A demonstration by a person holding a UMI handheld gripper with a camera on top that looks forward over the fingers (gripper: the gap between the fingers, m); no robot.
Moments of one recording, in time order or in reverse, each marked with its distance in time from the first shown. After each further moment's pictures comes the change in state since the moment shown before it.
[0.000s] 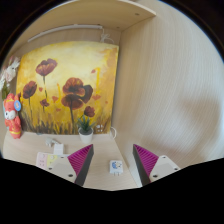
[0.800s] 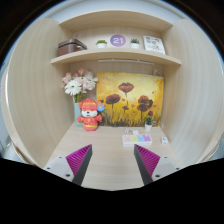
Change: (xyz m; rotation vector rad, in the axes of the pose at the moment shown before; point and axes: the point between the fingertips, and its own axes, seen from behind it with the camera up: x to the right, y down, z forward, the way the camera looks) arm -0.212 0.030 -0.342 0.092 -0.382 -0.017
